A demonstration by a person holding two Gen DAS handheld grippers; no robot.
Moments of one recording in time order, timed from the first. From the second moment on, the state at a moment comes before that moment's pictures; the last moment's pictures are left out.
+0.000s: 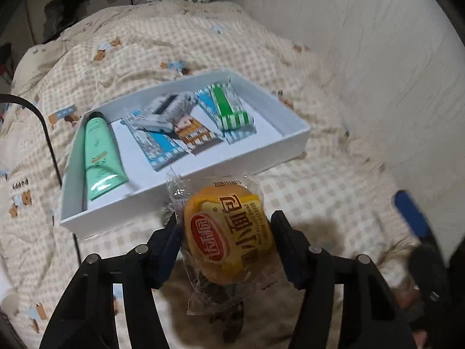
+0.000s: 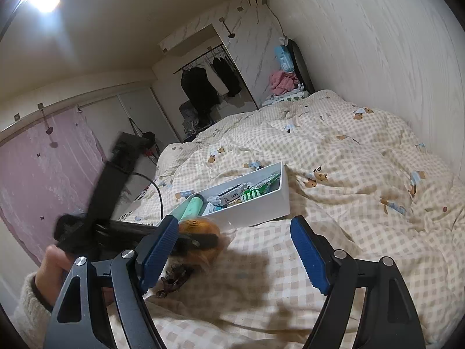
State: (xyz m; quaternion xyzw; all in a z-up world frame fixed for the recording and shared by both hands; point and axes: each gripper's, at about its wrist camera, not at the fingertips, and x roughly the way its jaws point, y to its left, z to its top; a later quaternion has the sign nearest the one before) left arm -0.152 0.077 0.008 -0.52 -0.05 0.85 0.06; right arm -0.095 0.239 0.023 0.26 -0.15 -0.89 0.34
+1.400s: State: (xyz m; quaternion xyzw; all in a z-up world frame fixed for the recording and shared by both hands) left arm -0.061 0.036 0.013 -0.41 0.18 0.89 -0.12; right arm -0.098 0.237 0.018 0.28 -0.15 -0.89 0.34
